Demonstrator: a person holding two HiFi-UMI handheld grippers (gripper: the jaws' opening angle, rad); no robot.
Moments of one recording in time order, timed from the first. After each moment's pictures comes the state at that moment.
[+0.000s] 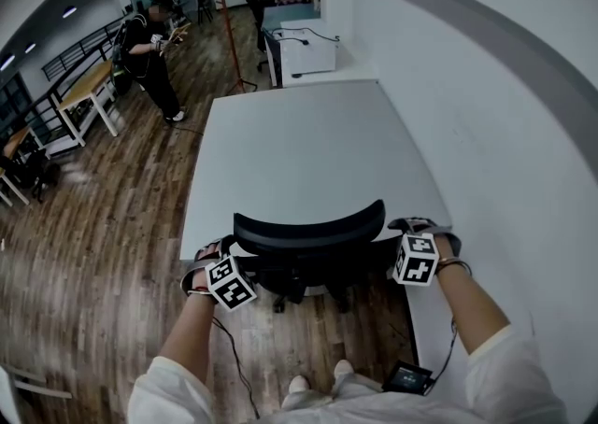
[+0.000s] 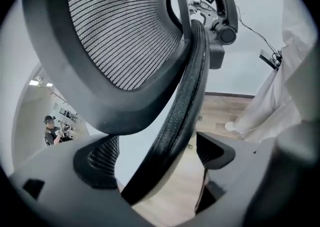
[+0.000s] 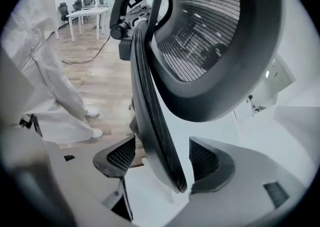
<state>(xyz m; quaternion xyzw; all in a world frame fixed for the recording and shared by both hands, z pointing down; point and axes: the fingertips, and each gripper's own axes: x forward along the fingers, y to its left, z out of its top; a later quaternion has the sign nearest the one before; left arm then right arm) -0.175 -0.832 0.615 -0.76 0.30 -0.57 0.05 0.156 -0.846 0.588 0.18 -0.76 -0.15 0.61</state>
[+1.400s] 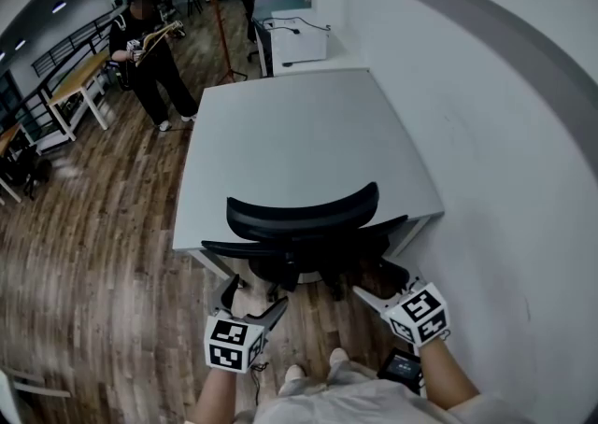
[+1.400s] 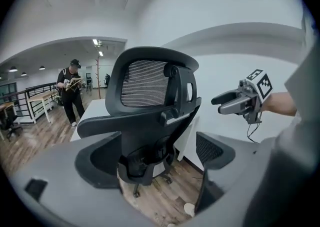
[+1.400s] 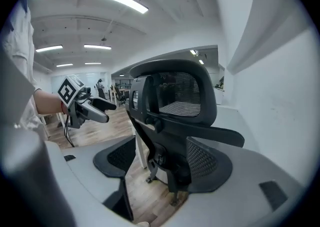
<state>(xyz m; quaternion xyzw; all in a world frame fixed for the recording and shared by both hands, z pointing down) -0.114 -0.716 0.533 -0.84 0.48 -0.20 -0.15 0.093 -0.726 0.521 0.40 -0.88 0.10 0.22</state>
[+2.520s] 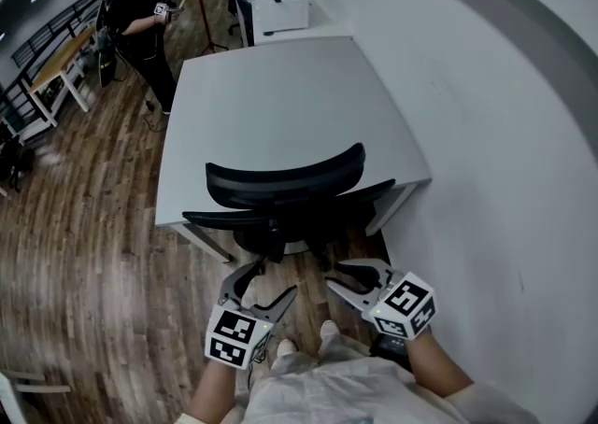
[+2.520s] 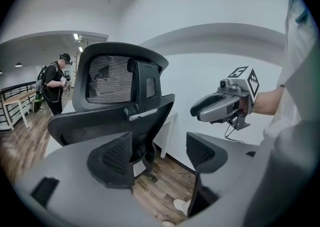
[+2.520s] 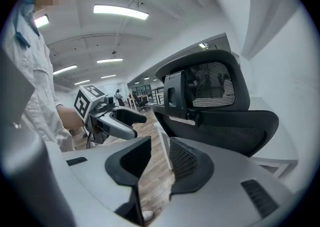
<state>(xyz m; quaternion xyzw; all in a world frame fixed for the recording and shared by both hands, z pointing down) -0.055 -0.672 0.533 -0.89 0.38 -0.20 -0.14 0.035 -0.664 0.523 0.29 -0.93 0.16 0.17</state>
